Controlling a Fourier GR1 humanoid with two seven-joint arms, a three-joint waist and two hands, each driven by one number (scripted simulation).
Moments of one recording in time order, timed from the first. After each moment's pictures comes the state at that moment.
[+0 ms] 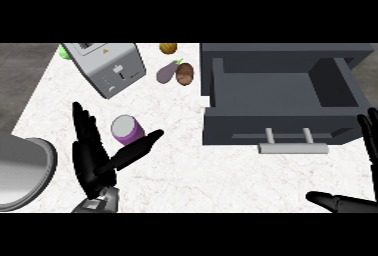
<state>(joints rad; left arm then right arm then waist) -0.07 0.00 -0.27 -1.72 -0.32 0.89 0.37 0.13 -0.09 -0.16 -2.11 -0.08 0.01 0.18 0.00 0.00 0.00</state>
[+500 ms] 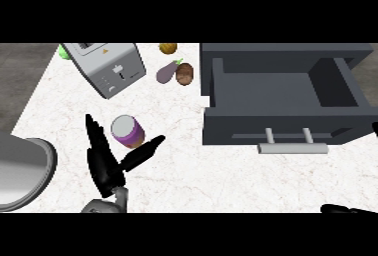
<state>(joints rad) -0.06 0.00 -0.26 -1.49 -0.06 0.96 0.06 0.18 -0.10 -0.21 -2.16 -0.12 0.06 0.17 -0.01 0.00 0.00</state>
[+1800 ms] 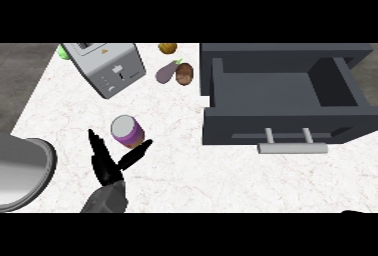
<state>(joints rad) -0.24 0.00 -0.01 -0.79 0.53 0.73 -0.64 0.16 -0.11 -0.30 -2.22 -0.16 0.11 0.27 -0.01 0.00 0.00</state>
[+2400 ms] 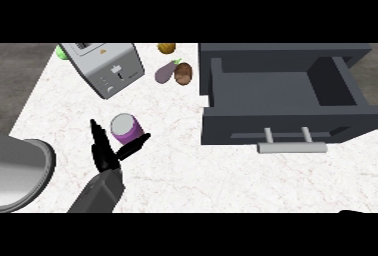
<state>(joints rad) -0.45 0.04 0.11 -0.45 0.55 0.54 -0.76 0.13 -0.09 -0.29 -2.25 -0.13 0.10 0.30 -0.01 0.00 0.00</state>
